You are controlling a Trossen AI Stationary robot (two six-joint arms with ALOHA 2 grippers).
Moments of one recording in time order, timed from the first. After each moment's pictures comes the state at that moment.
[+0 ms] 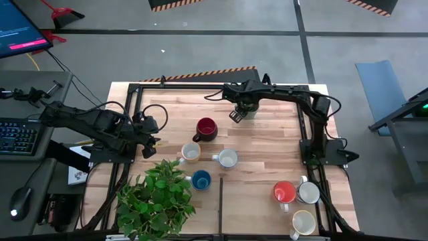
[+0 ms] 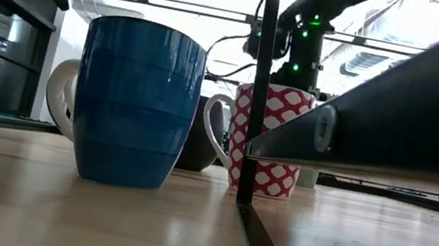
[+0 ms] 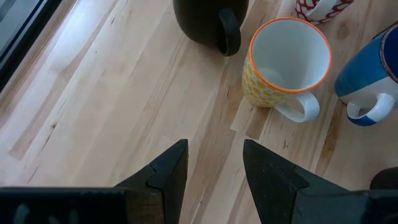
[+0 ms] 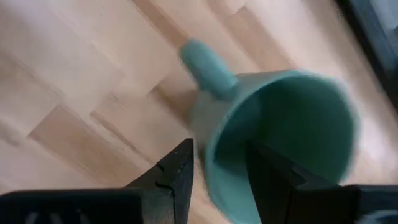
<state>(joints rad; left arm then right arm) -0.24 0.88 0.94 -1.15 -0.38 -0.55 -0.41 1.95 1.57 -1.13 0.23 0.33</state>
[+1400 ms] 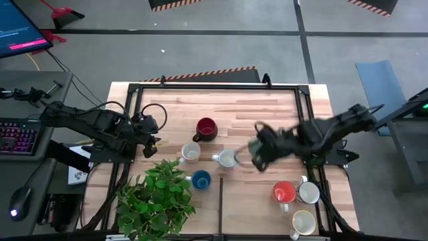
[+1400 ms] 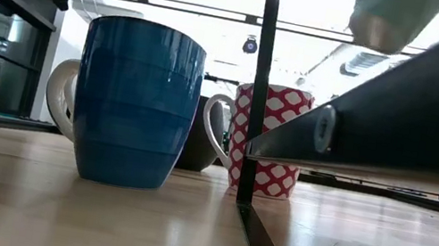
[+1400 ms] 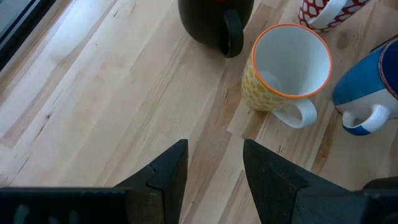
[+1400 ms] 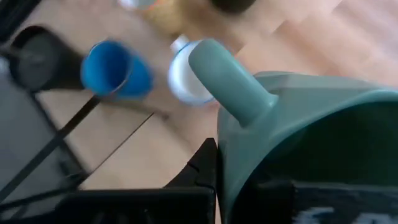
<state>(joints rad) -0.24 0.88 0.94 -1.15 -0.38 -0.62 0.41 1.44 1.57 -1.26 0.29 1.14</state>
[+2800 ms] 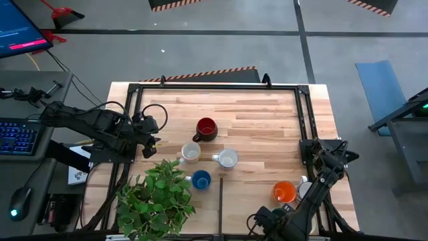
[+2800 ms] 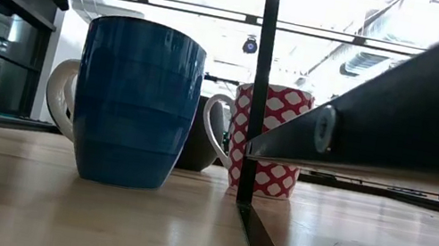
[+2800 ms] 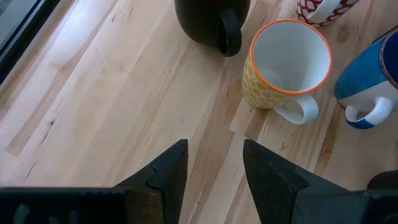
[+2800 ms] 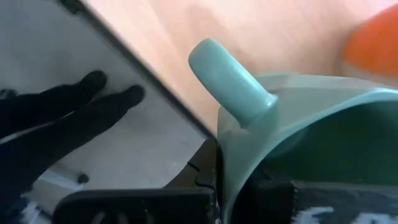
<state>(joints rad) -0.25 0.88 0.94 -1.15 -0.38 -0.57 0.91 2.14 2.10 -1.46 -0.03 1.65</state>
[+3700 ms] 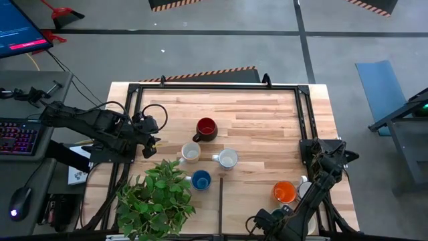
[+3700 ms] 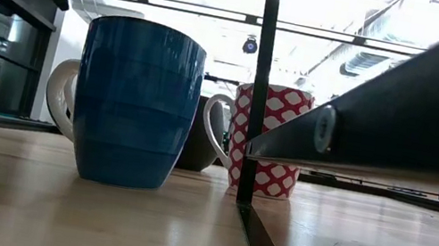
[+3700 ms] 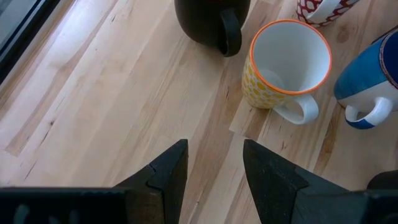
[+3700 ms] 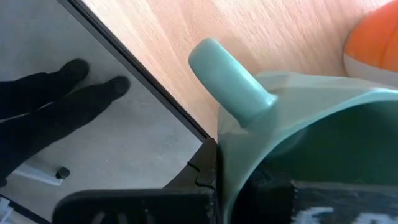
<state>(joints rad) -0.25 0.88 0.94 -1.15 -0.38 -0.57 0.91 2.18 2.09 -1.48 -0.06 1.61</state>
